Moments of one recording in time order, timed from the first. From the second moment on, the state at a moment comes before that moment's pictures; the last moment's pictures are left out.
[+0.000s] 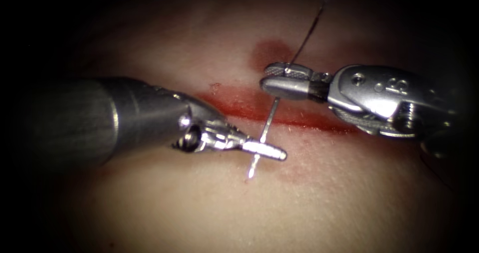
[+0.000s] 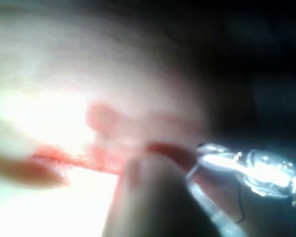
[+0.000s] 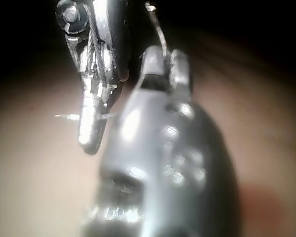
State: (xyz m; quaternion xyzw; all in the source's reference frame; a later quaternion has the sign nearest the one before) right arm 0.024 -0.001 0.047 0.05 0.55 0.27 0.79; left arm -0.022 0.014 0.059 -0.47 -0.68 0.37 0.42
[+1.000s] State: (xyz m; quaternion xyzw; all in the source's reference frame) right arm 0.023 -0.002 0.047 0.05 0.53 0.26 0.80; left arm -0.023 0.013 0.056 -0.62 -0.48 0.55 0.29
